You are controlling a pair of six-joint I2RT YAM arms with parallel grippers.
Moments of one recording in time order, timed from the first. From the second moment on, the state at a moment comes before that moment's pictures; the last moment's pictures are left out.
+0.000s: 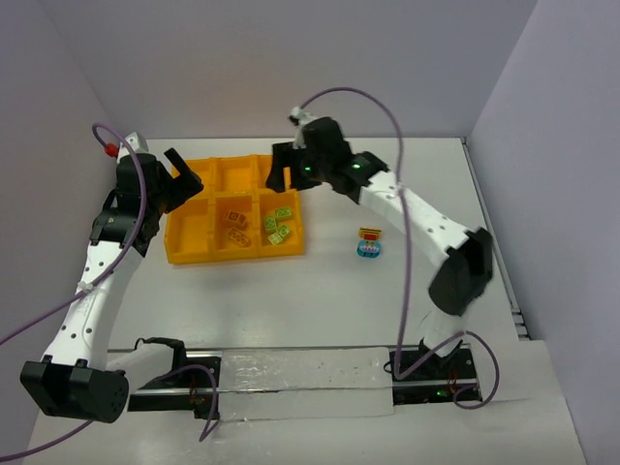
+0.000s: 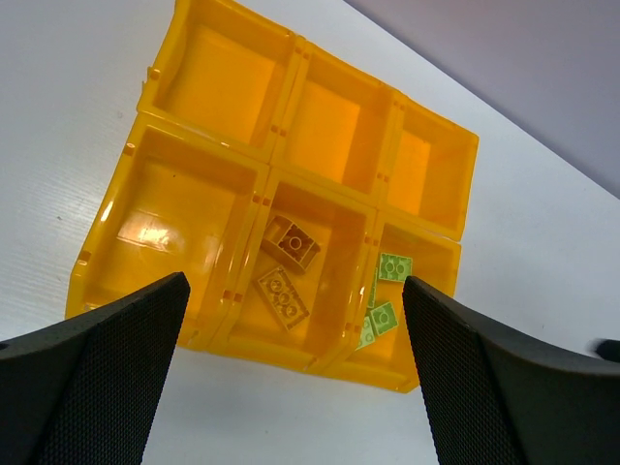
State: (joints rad) left arm -0.16 1.11 1.18 -0.57 -0.21 -0.59; right arm 0.71 1.83 1.80 -0.52 -0.15 0.41
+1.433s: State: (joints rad) left arm -0.41 1.29 1.22 -0.53 -0.18 -0.60; right arm 0.28 1.66 1.03 -0.38 -0.02 0.44
